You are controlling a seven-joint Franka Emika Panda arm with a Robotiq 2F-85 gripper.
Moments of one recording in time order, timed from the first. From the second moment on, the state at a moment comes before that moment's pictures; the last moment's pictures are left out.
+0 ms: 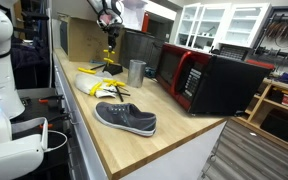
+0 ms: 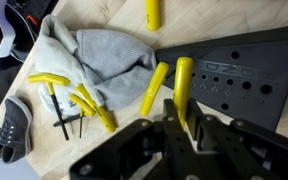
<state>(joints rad) 0.38 0.47 0.13 -1.46 -0.23 1.55 1.28</state>
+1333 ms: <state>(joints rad) 0.37 0.49 0.12 -1.46 -0.24 1.56 1.26</state>
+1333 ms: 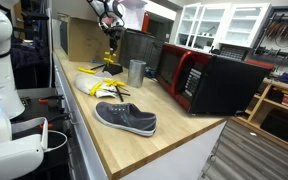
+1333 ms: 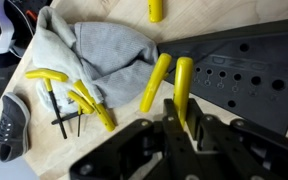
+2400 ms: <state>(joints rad) 0.37 0.52 0.11 -1.46 -0.24 1.56 1.22</state>
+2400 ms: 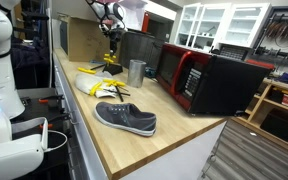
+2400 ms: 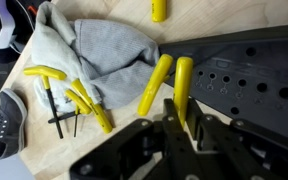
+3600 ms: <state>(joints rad) 0.39 0.52 0.11 -1.46 -0.27 1.57 1.22</state>
